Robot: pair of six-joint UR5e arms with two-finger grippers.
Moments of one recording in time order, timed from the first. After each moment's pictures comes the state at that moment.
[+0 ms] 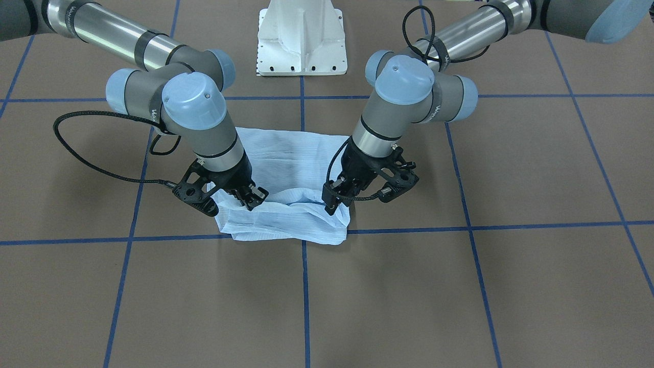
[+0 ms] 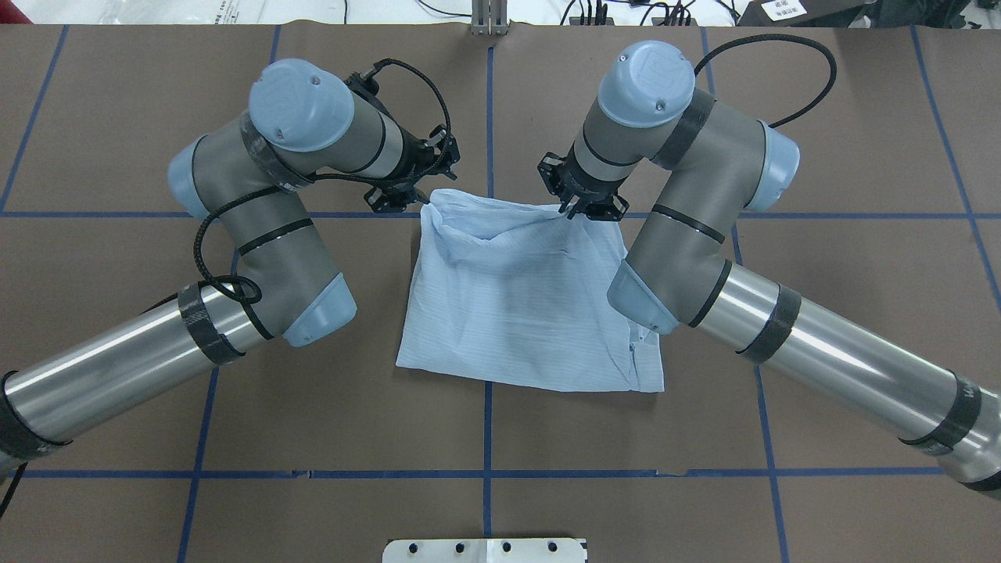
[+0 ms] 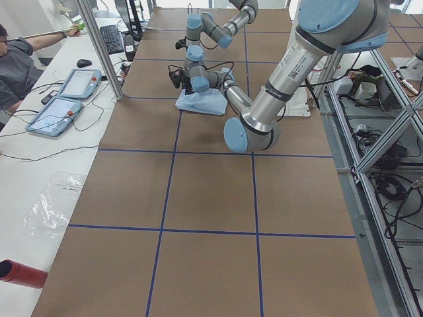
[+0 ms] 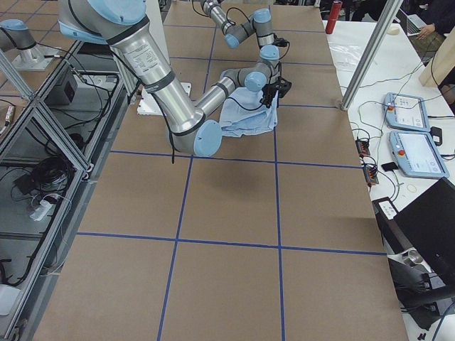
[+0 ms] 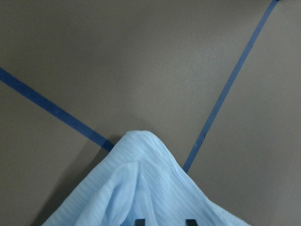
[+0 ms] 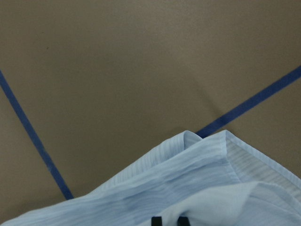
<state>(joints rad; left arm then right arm) -0.71 -2.32 -1.44 -2.05 -1.89 -1.84 0.72 -0.85 1.46 -1.36 1.99 1.68</state>
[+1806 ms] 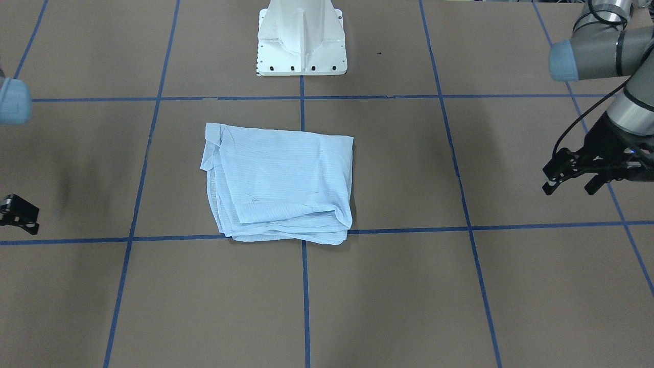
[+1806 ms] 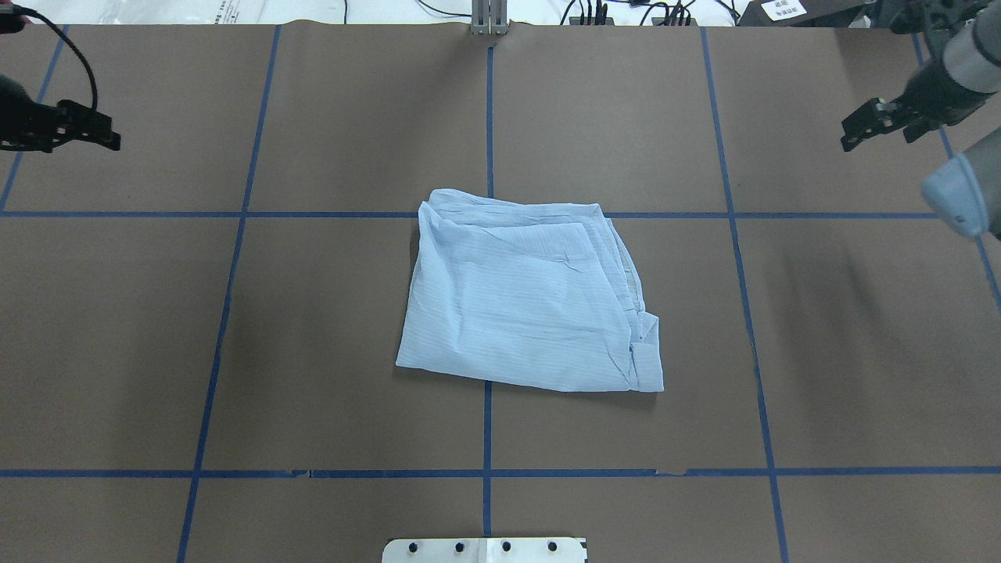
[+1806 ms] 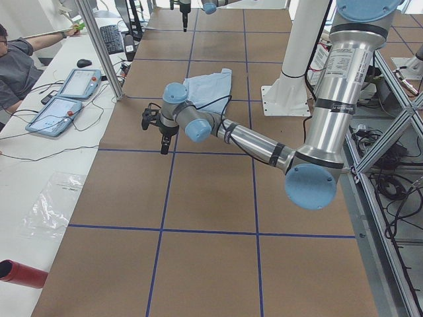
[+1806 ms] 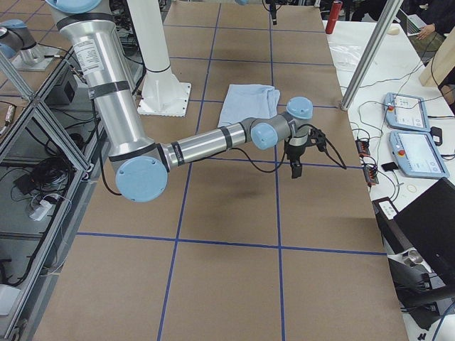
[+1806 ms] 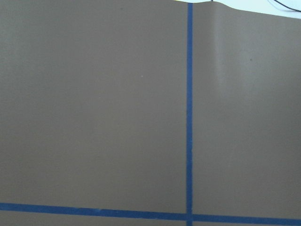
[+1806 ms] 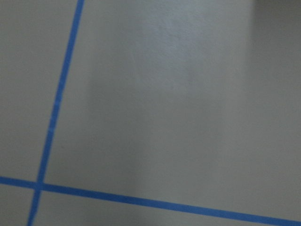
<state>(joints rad) -1.18 -1.71 -1.76 -1.95 -2.17 -0.68 1.24 -1.30 1.57 -1.41 2.23 0.36</state>
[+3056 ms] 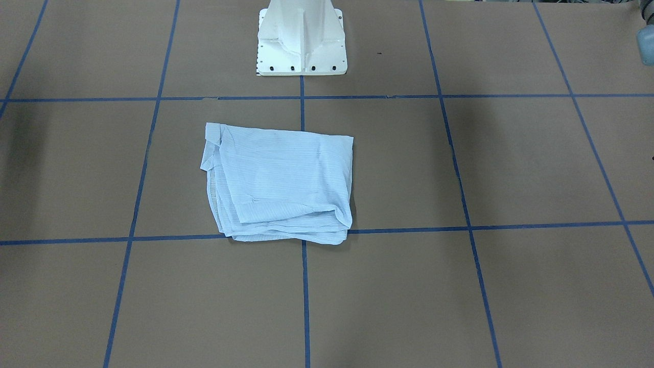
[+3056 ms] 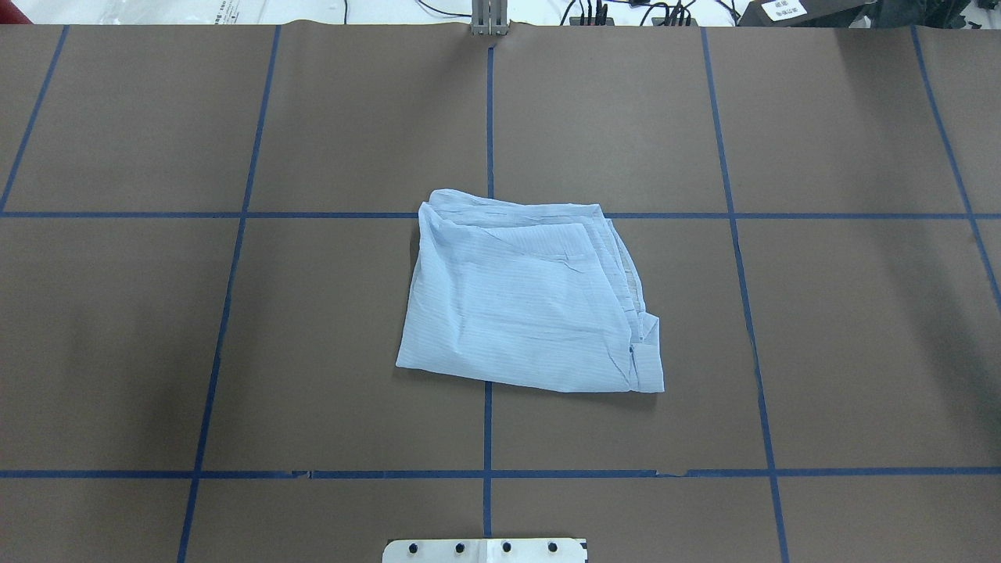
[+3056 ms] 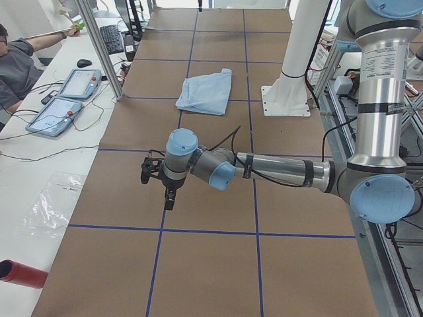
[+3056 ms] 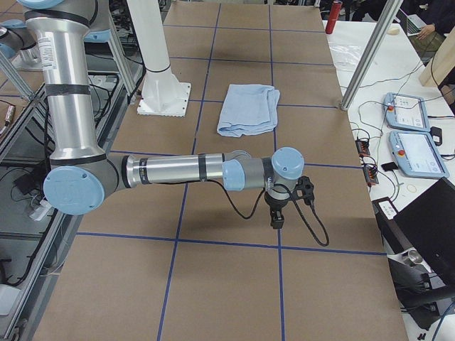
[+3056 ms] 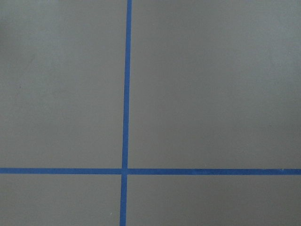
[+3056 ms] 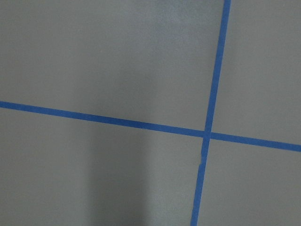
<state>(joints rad) -1.43 -1.53 -1.68 -1.97 -2.23 -0.46 1.48 -1.49 1.58 -1.55 2.38 0.03</state>
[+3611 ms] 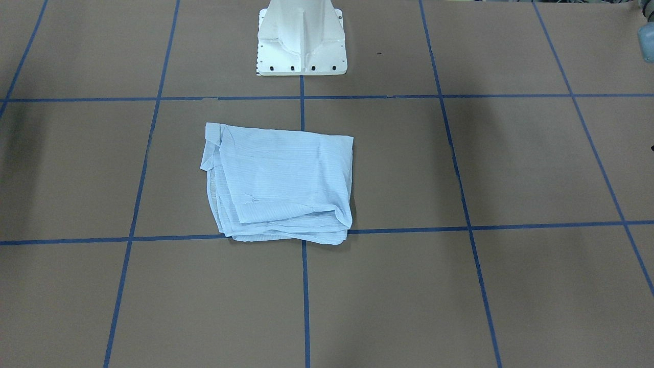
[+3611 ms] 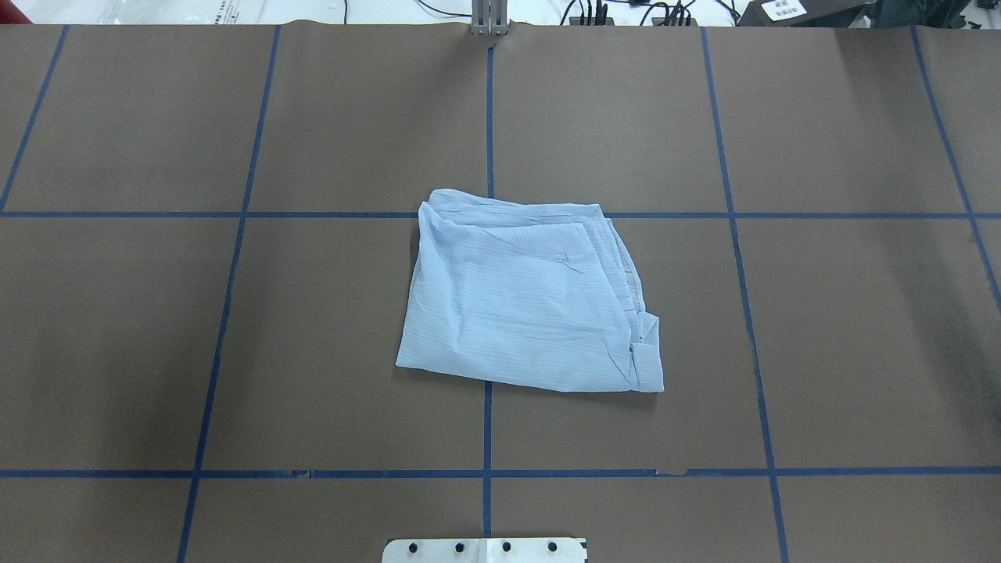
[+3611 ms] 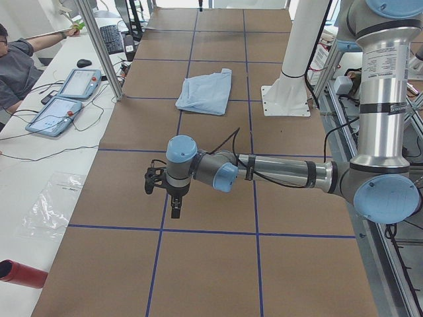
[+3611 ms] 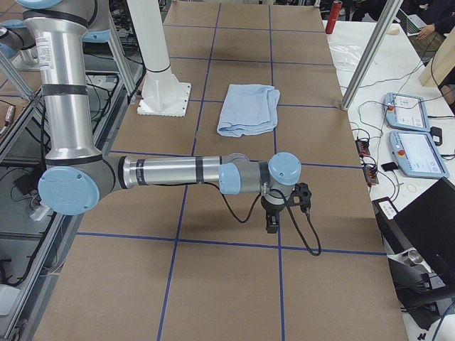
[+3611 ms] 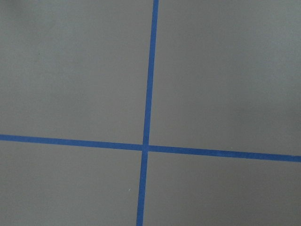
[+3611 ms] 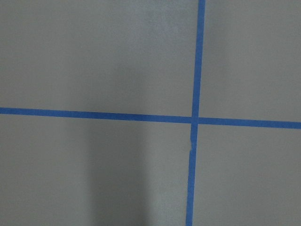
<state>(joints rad) -1.45 -1.53 -1.71 -1.71 -2.23 -0.26 1.50 -1.51 1.58 -1.56 2.39 0.08</state>
